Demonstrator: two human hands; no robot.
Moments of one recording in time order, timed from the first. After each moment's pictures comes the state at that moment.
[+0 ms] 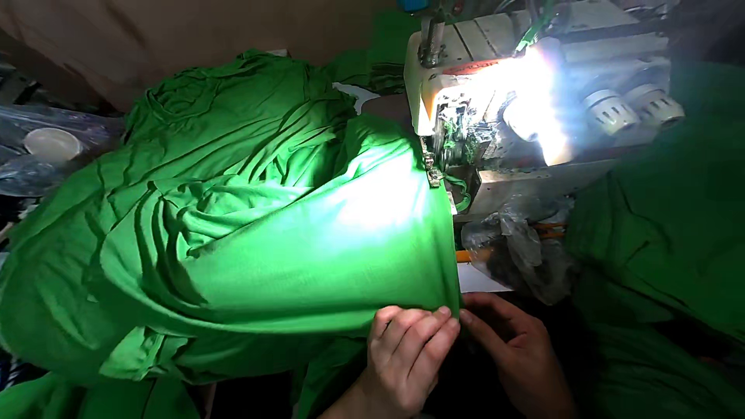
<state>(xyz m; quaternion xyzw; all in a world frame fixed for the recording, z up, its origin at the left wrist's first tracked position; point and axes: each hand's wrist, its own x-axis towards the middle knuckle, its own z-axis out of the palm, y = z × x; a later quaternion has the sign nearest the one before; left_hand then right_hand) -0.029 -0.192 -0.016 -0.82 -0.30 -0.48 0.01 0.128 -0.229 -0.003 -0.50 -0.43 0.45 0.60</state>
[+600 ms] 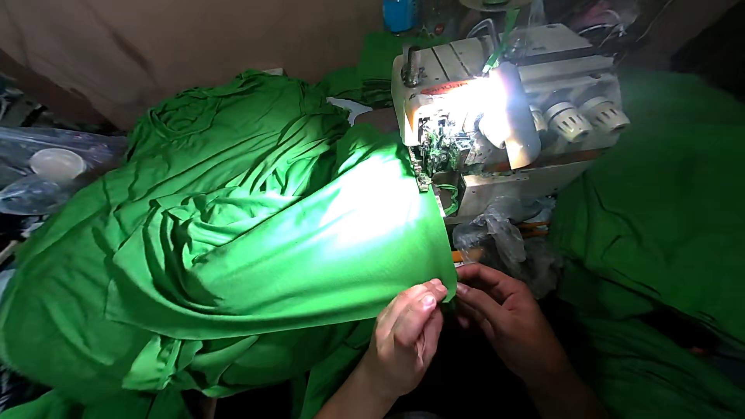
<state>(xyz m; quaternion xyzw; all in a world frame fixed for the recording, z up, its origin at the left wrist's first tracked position) -0.016 -0.174 -0.010 -0.78 -0.25 -0.57 -0.13 0.138 -0.202 0.014 -0.44 -0.39 0.54 0.61</state>
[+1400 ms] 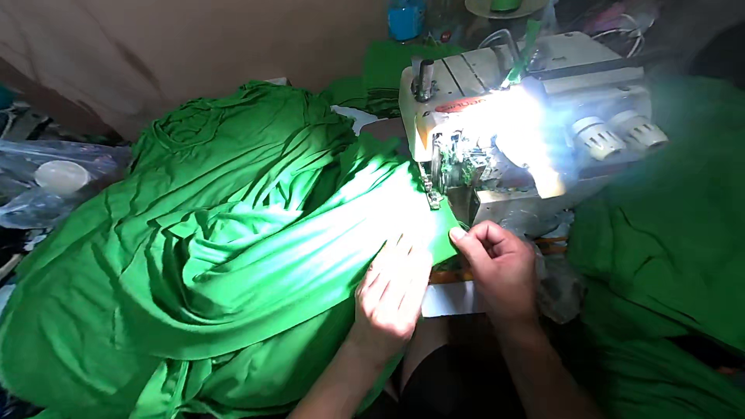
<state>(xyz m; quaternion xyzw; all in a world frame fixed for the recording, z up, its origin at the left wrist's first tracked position) -0.030 -0.117 0.011 -0.81 -0.32 -0.47 0.11 0.124 -0.121 0.019 -0.54 -0.45 0.25 0.67</state>
